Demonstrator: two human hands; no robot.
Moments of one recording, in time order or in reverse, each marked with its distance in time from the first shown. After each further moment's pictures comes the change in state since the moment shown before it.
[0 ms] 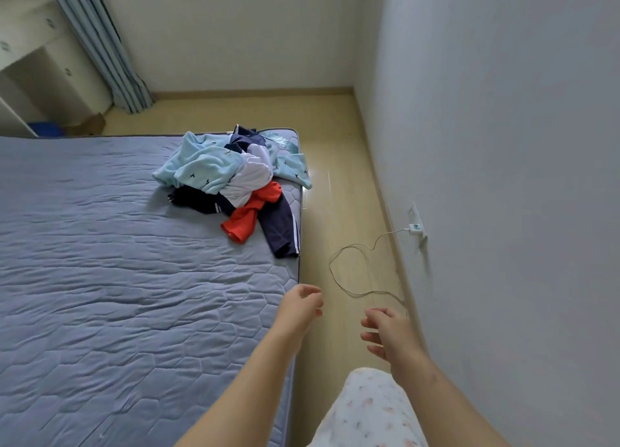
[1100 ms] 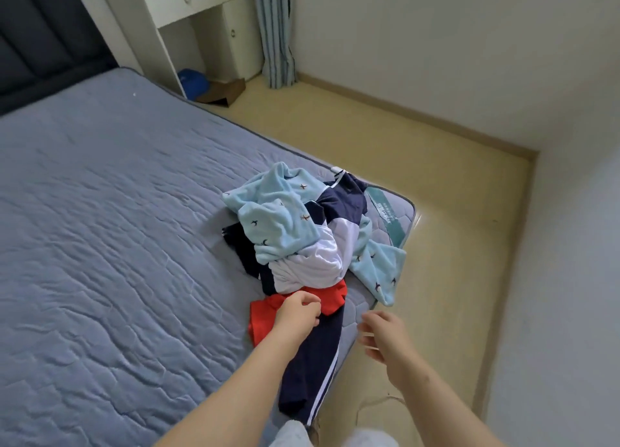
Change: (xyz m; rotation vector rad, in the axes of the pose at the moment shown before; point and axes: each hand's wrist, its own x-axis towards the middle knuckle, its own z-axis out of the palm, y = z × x) left_hand 0.419 0.248 -0.109 -0.301 0.426 -0.187; right_hand 0.414 -0.351 0.235 -0.478 -0.450 -0.005
